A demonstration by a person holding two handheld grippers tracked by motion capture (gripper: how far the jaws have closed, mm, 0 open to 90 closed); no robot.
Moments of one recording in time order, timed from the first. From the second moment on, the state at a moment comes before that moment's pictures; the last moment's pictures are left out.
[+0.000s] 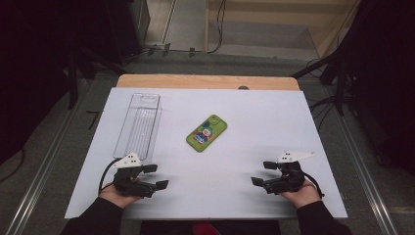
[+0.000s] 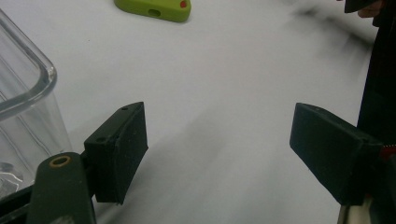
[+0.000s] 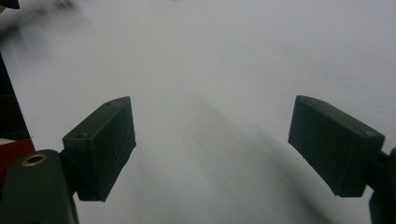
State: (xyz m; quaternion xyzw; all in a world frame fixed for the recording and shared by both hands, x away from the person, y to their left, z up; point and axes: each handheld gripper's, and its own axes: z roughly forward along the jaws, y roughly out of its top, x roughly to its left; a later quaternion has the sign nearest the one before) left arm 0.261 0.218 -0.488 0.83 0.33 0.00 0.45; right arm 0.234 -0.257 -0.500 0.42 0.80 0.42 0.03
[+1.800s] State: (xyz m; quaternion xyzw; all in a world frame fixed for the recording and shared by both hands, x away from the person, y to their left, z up) left arm 0.266 0.213 -0.488 0.83 0.33 -0.01 0.44; right arm 0.232 -0.259 -0.503 0.43 0.80 0.43 0.01
